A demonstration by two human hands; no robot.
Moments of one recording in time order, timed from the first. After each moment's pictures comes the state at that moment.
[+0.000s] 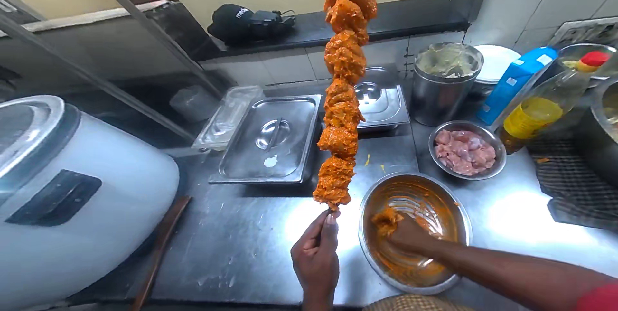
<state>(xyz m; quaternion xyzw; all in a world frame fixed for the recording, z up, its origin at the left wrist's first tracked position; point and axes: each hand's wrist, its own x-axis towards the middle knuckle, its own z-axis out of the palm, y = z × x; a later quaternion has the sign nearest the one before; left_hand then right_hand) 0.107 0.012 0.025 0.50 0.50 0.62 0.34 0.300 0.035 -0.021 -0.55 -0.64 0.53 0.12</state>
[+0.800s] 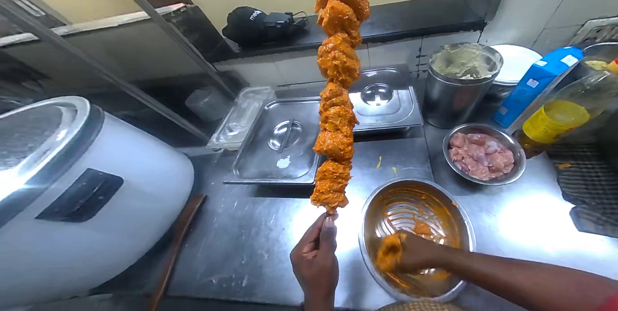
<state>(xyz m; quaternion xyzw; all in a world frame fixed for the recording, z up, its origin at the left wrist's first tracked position) 0.084 0.023 0.022 0.50 0.50 0.64 0.31 0.288 0.034 -0.029 -0.42 -0.69 0.58 0.05</state>
